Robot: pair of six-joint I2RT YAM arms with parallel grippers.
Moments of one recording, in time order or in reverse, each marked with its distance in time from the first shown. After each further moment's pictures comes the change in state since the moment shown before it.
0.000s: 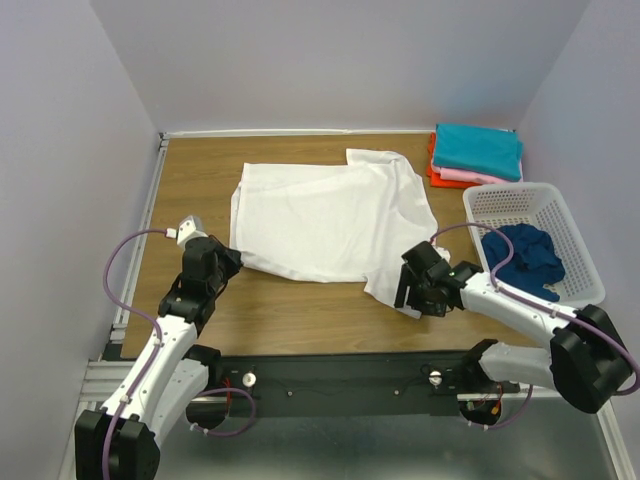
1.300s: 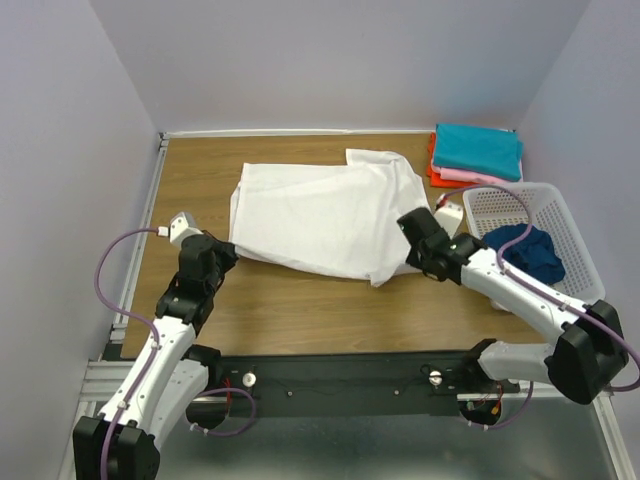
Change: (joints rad) left arm 0.000 -0.033 0.003 0.005 -0.069 -0.013; right arm 0.037 0.057 0.234 -0.092 0.364 0.093
